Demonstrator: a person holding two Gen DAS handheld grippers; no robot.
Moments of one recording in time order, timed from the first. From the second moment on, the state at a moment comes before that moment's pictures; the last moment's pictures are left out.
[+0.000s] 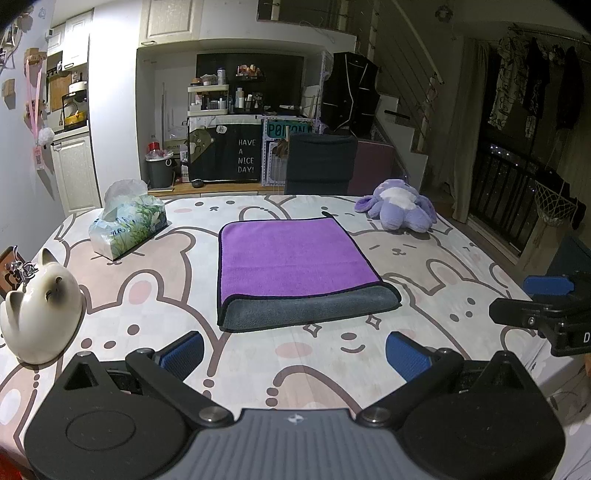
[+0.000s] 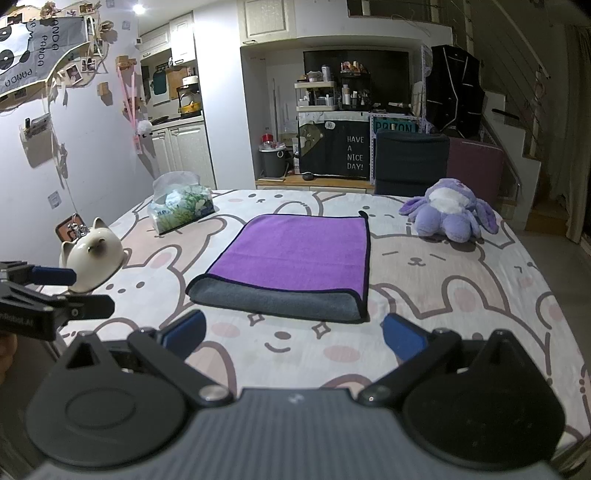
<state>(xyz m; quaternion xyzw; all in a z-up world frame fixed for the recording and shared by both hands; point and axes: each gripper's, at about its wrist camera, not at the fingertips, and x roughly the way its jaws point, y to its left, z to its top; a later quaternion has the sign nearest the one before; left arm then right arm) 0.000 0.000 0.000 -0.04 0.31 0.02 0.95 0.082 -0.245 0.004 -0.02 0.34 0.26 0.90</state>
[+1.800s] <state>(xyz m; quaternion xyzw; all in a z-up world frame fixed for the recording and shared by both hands) 0.000 -0.002 -0.002 -0.04 0.31 0.02 0.95 0.083 -0.245 0.003 -0.02 0.34 0.26 0.90</state>
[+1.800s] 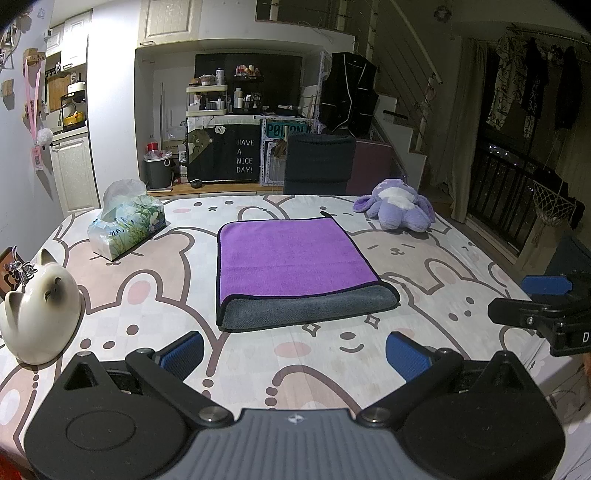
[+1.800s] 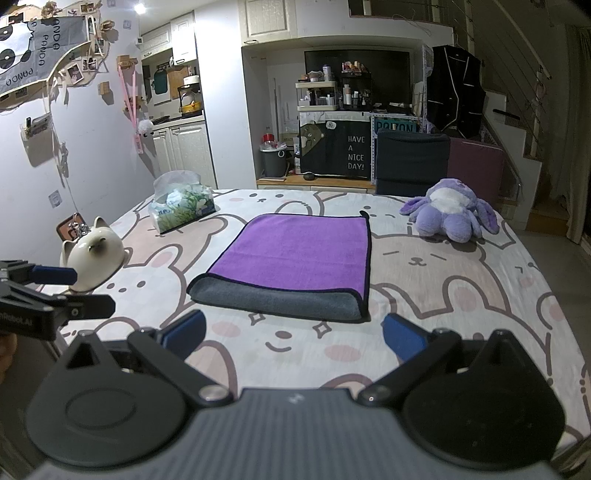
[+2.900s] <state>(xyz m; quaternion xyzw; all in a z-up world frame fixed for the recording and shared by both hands) 0.006 0.002 0.021 -0.02 0.30 0.03 0.95 0.087 -0.251 0.021 -0.04 0.32 0.25 0.91</state>
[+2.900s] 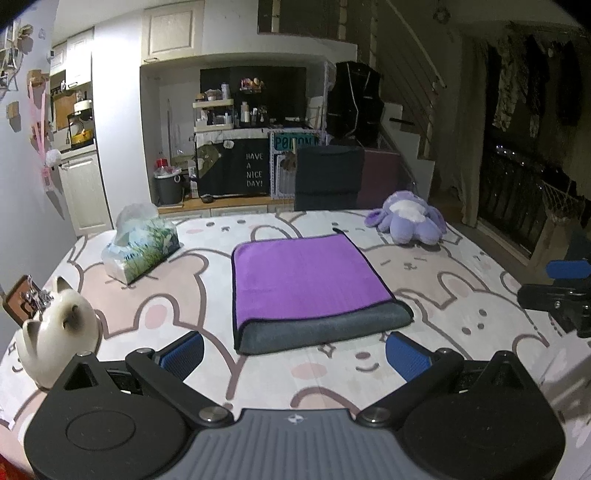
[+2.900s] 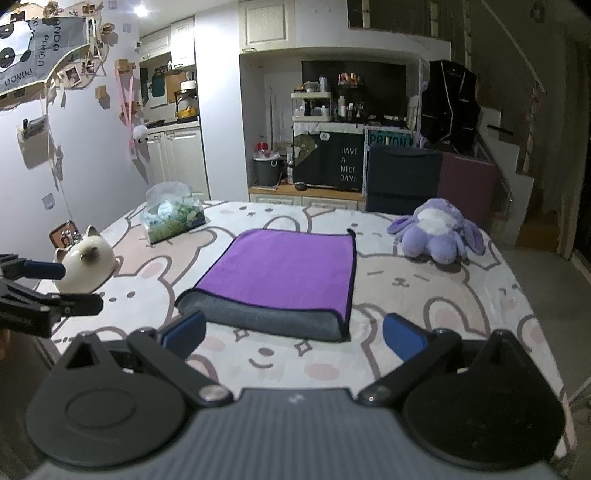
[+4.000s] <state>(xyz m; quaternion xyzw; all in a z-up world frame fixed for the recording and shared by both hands) 0.107 0.055 0.017 0.04 0.31 -0.02 0.95 0.175 -0.249 0.013 -0.13 0.28 0.29 0.91</state>
